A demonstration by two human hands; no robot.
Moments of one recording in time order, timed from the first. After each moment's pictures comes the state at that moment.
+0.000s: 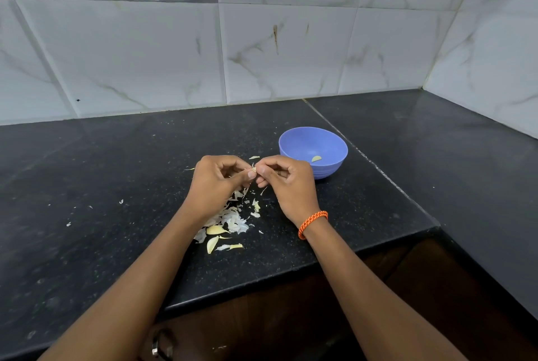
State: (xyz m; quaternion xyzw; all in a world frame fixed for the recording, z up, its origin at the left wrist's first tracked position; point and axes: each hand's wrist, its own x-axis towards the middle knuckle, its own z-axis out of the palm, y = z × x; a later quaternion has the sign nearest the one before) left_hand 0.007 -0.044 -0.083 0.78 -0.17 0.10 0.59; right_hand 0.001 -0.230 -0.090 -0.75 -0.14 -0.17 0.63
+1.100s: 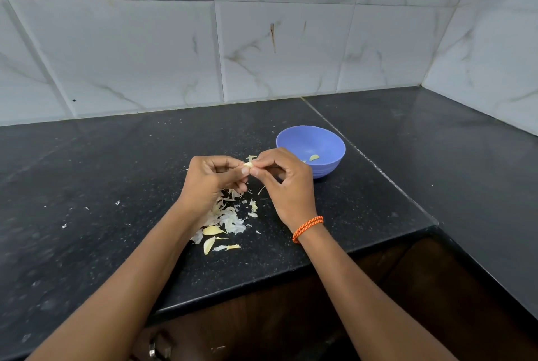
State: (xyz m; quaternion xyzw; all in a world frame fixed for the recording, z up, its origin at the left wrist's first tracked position) left_hand 0.001 -0.045 -0.077 0.69 -0.13 0.04 0.71; right_hand -0.004 -0.225 -0.091 -0.73 -0.20 -0.28 0.60
